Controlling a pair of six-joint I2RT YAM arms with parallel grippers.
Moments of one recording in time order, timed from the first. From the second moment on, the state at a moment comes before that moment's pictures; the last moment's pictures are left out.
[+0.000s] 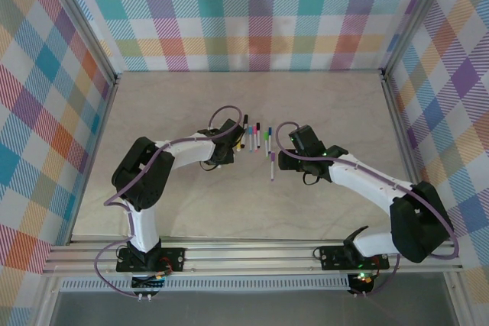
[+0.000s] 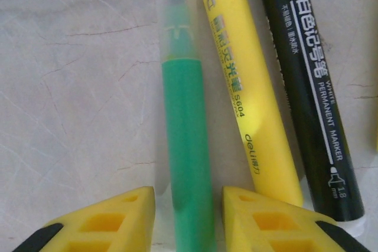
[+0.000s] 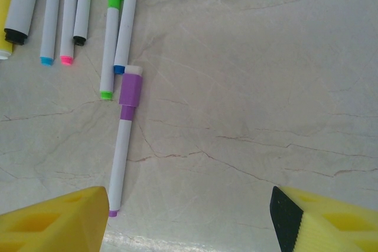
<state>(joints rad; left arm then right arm) -0.61 1.89 1.17 -0.54 -0.35 -0.65 0.60 1.36 0.83 -0.47 0.14 0.50</state>
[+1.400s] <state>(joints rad) -0.57 1.43 1.04 -0.60 -0.14 -0.57 0.60 1.55 1.06 -0.39 -0.08 0.55</state>
